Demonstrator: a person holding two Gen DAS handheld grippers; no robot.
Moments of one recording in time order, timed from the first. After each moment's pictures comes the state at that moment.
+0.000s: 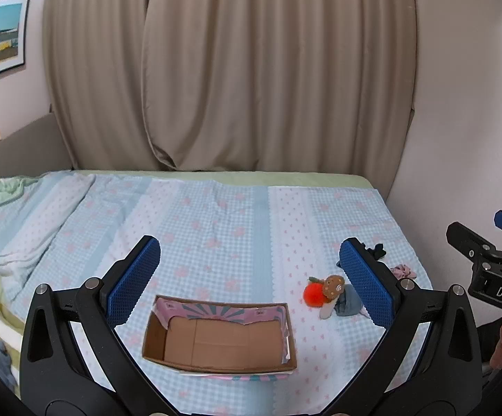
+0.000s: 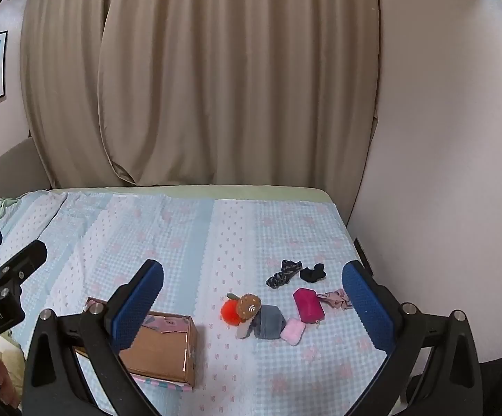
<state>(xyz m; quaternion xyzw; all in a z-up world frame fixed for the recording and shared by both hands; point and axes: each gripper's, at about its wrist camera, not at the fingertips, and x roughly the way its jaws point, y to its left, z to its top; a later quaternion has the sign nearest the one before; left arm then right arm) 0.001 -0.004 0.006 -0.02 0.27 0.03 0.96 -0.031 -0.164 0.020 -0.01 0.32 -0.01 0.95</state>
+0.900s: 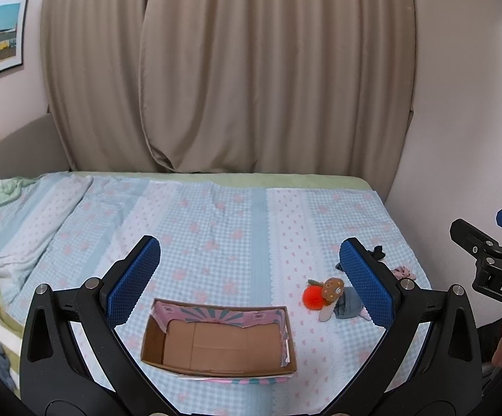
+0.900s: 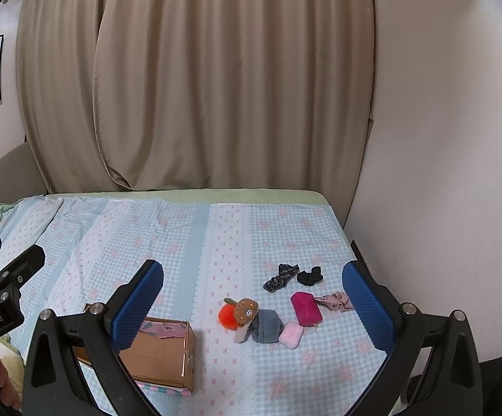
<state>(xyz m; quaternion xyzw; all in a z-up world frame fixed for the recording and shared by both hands) 0.003 -0.001 0.007 -0.02 0.26 0.03 0.96 -0.030 -0.170 0.006 0.00 0.31 -0.01 0.95</state>
